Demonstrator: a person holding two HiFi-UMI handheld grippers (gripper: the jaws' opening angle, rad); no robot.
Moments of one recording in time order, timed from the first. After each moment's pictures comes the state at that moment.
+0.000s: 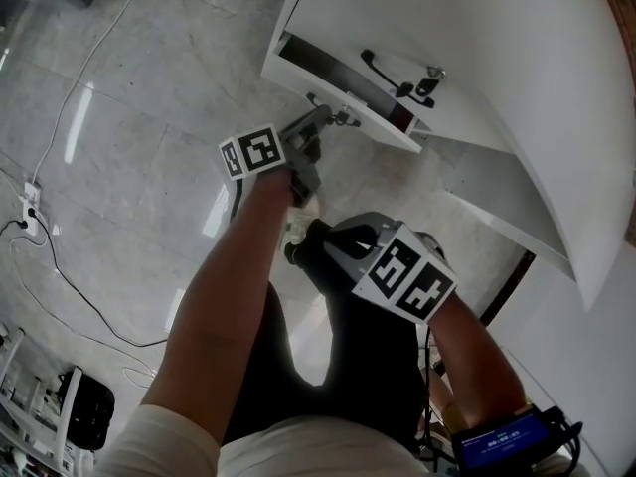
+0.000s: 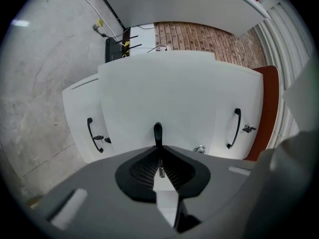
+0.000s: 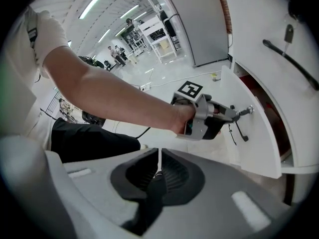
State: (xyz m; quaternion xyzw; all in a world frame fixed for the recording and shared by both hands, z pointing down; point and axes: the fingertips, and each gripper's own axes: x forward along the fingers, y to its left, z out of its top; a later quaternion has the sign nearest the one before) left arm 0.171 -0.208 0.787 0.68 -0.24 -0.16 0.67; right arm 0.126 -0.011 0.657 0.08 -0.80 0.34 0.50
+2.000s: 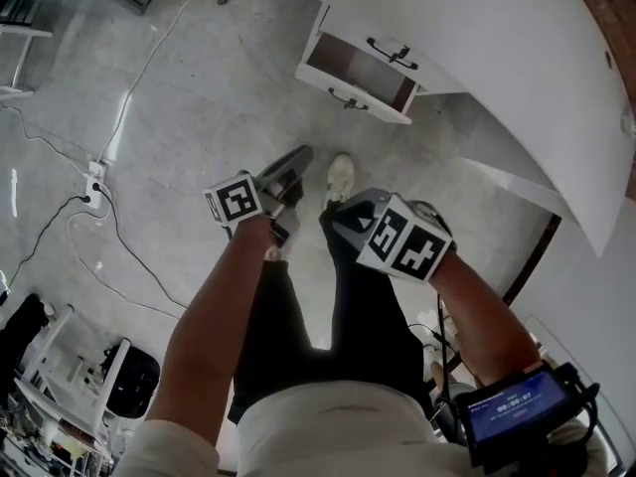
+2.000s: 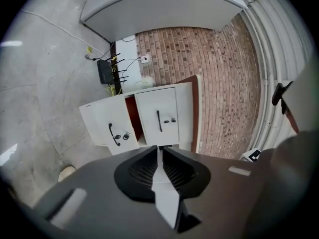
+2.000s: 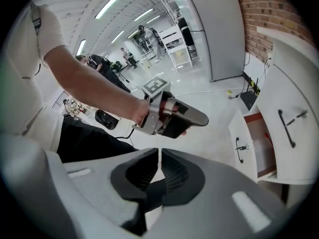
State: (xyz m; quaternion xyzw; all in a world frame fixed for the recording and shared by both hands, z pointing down) left arm 0.022 -0.069 0.573 0.71 -0.23 -0.11 0.66; right arm 0.037 0.046 0.491 0.04 -0.82 0.31 0.48
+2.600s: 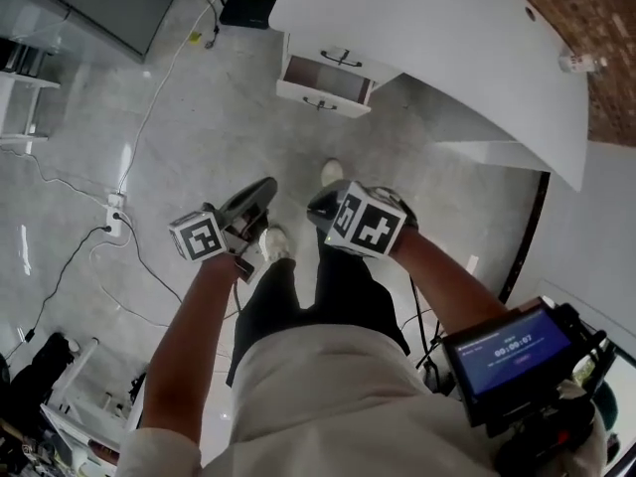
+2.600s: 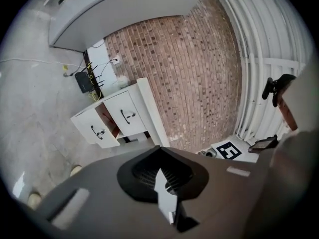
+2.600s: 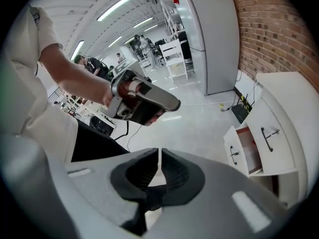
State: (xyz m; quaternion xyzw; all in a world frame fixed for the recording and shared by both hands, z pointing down) left arm -0.047 0.015 0.363 0.78 -0.19 -0.04 0.59; right arm -0.009 0.096 0.369 0.11 -0.83 0.29 0.46
